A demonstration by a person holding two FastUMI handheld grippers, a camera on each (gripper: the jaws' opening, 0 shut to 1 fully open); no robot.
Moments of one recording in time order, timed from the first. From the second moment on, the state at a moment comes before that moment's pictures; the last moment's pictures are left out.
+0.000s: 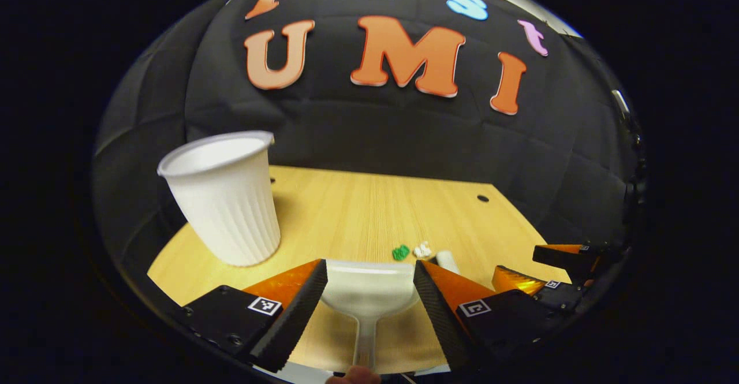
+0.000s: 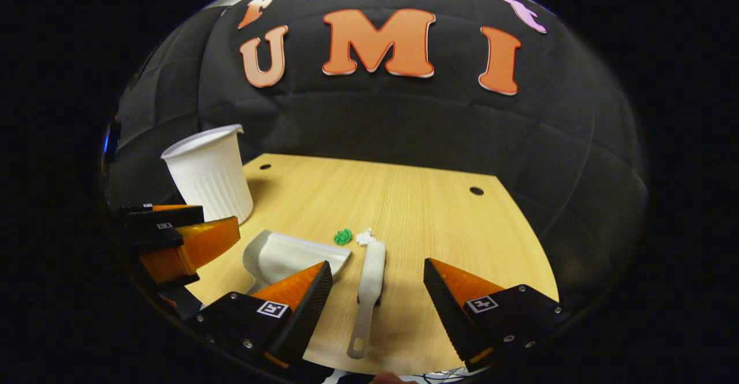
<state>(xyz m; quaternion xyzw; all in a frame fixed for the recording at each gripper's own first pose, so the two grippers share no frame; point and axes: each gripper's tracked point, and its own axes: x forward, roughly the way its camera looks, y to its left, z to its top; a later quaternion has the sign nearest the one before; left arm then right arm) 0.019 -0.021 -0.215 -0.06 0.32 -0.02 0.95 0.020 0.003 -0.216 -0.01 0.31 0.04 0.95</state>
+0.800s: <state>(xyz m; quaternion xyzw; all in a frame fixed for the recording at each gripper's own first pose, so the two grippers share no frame) 0.001 -0.014 -0.304 -0.05 0.64 -0.06 0.76 0.020 0.016 -0.346 -0.02 0.55 0.00 0.83</state>
